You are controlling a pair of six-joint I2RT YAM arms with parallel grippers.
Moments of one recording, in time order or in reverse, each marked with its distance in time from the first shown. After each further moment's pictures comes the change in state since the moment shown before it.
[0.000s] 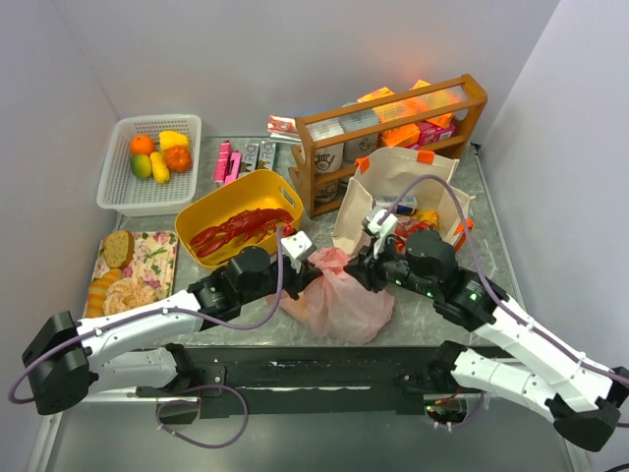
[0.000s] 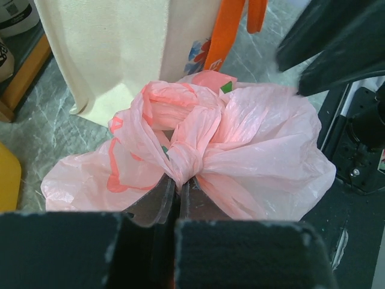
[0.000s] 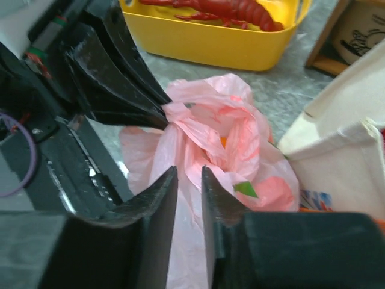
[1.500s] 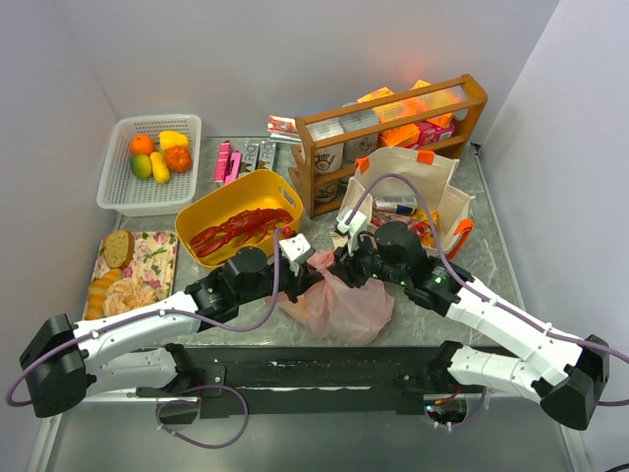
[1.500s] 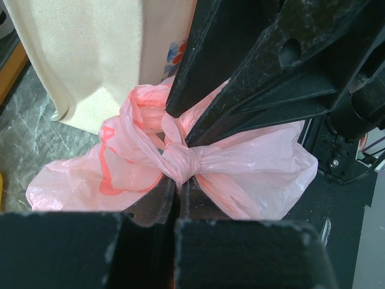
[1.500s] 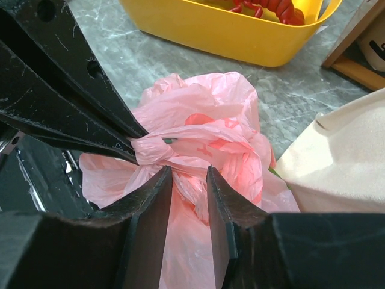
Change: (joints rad) left arm 0.004 -0.026 -0.016 0.011 0.079 -0.005; right arm -0.003 0.182 -0.015 0.121 -0.044 -0.094
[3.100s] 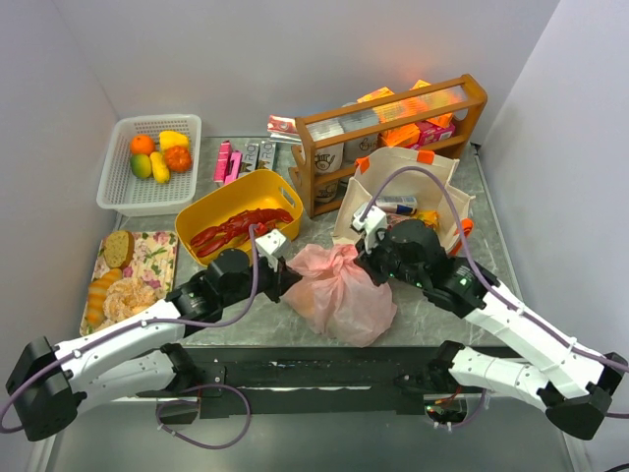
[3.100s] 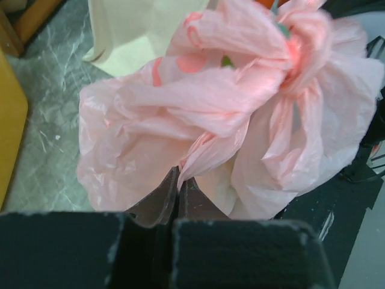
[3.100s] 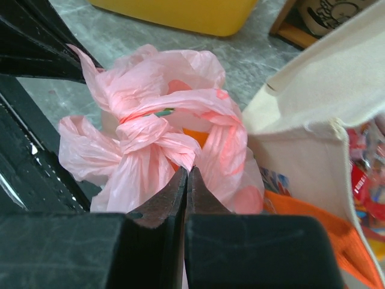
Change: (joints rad) left arm 0.109 -0.150 -0.077 -0.146 -0.026 -0.118; right arm -0.013 -0.076 0.105 -0.249 0.143 -0.048
